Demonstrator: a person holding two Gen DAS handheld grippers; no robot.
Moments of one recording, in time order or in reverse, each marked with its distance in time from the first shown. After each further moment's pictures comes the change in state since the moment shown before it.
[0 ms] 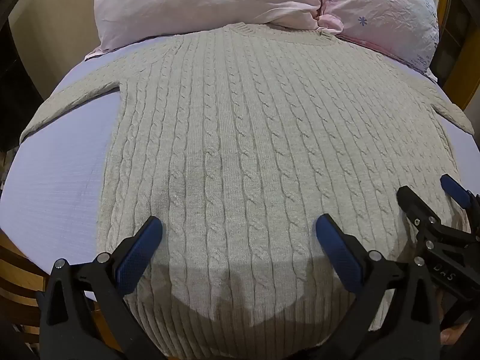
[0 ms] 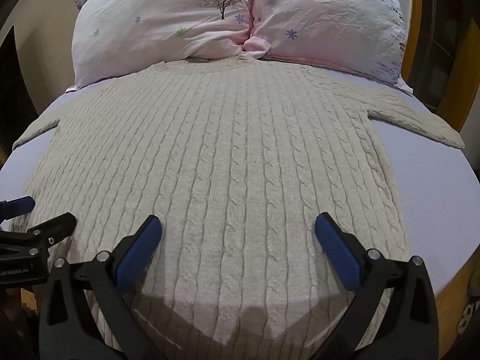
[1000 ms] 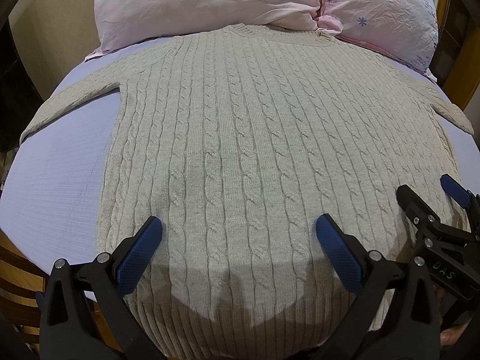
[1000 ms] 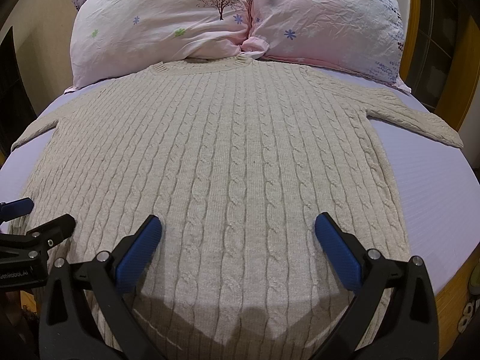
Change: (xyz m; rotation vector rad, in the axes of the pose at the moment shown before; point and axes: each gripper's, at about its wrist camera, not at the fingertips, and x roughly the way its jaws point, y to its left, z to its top) left arm 0.000 0.000 0.000 -0.001 -0.005 -0.001; right arm 0.000 -0.001 -0.001 -0.001 -0.009 -0.001
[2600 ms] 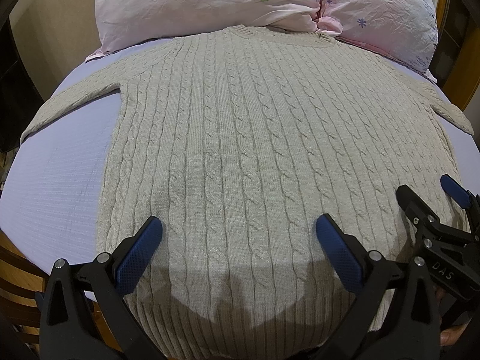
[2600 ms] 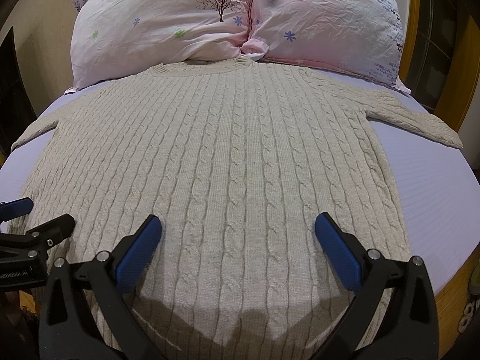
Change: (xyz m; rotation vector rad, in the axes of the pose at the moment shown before) left arm 0.000 0.000 0.000 0.000 -0.004 0.000; right arm -0.003 -0.002 0.001 -0.001 -0.004 -0.001
